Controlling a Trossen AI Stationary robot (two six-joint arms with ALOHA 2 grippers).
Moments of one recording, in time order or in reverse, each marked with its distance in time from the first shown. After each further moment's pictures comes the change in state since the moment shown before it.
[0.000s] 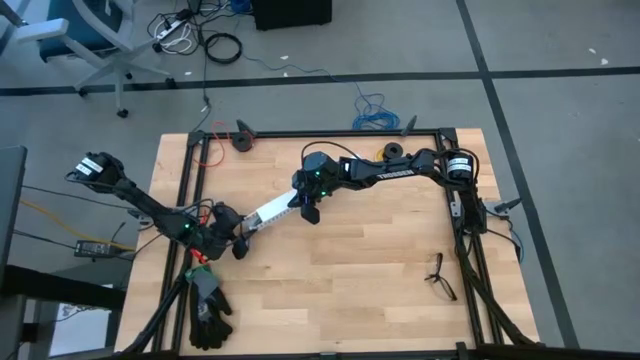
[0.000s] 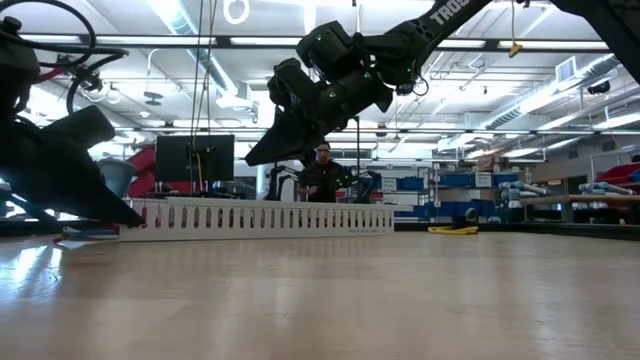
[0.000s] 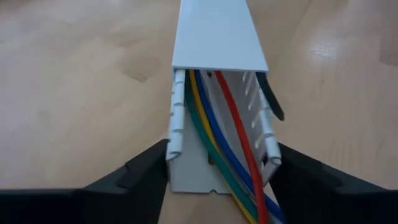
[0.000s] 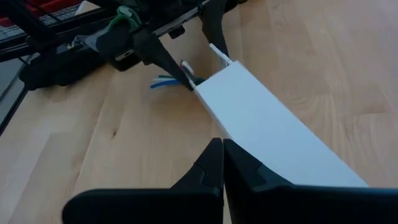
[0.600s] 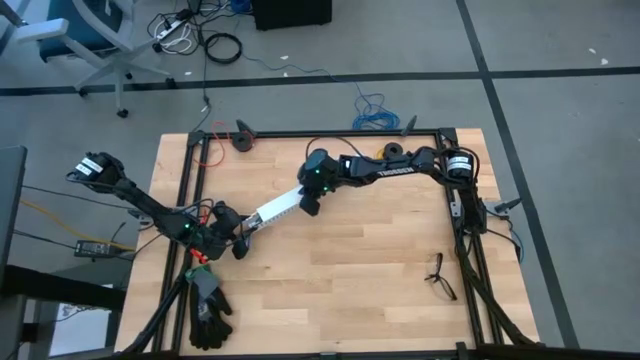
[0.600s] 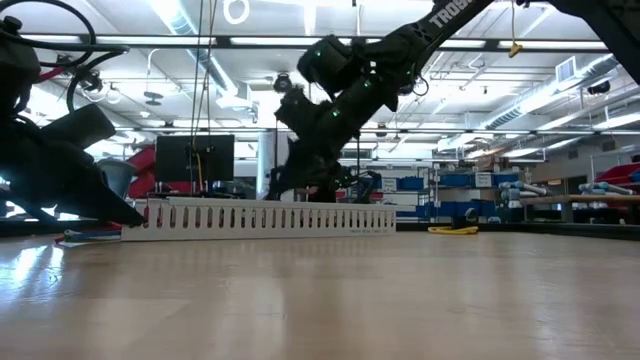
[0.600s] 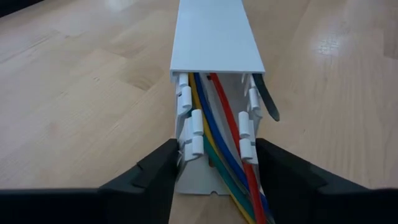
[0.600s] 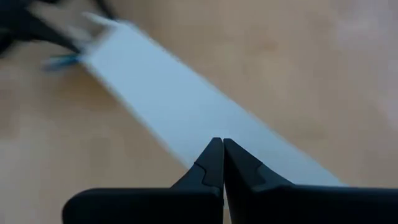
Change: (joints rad) left arm 0.000 0.000 0.000 -0.001 -0.017 0.063; right arm -0.018 0.000 0.000 -0.145 0.245 0.078
